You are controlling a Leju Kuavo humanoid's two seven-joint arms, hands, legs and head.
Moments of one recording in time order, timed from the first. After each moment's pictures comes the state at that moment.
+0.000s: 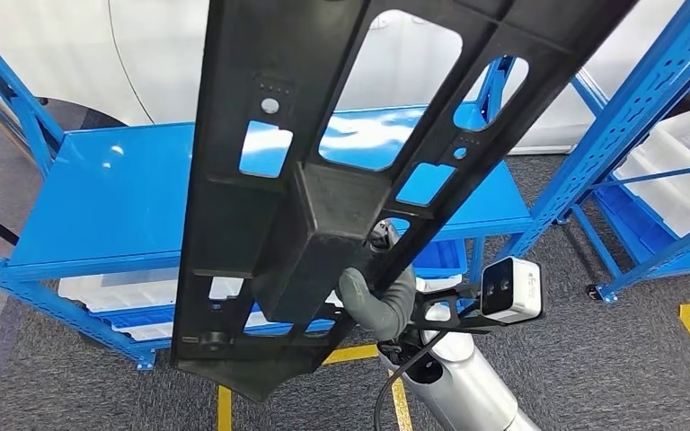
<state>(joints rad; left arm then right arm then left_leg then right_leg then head) -0.11 -0.07 1.25 -0.22 -0.19 0.02 -0.26 -0.40 0.03 0.58 -1.74 -0.42 0.41 -0.57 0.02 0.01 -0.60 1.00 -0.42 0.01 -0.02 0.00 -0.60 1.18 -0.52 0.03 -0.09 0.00</state>
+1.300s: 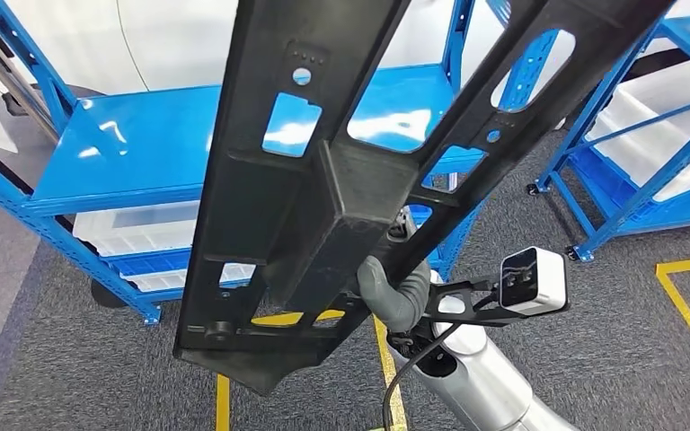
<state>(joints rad) -0.11 0.00 1.25 -0.22 -0.19 0.06 -0.28 -0.45 -0.06 0.64 -1.78 -0.51 0.33 -0.59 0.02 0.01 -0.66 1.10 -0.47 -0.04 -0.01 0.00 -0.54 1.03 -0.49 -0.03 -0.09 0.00</state>
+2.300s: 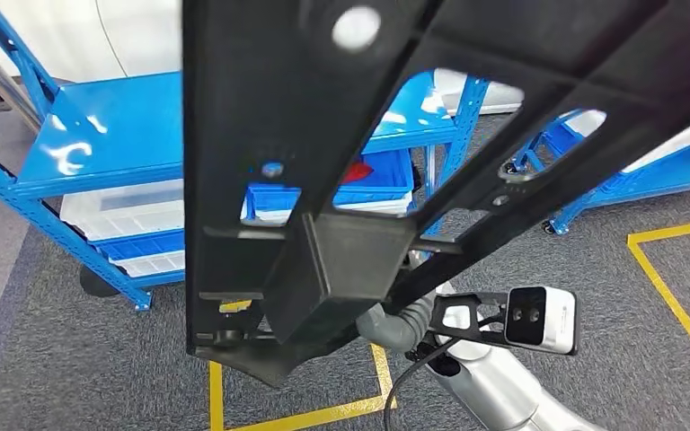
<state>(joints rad) -0.11 -0.03 1.30 -0.23 -0.19 0.07 -0.27 -0.47 -0.11 0.68 -1.80 -0.37 0.34 -0.68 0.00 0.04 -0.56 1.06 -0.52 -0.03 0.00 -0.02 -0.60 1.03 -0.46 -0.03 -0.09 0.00</state>
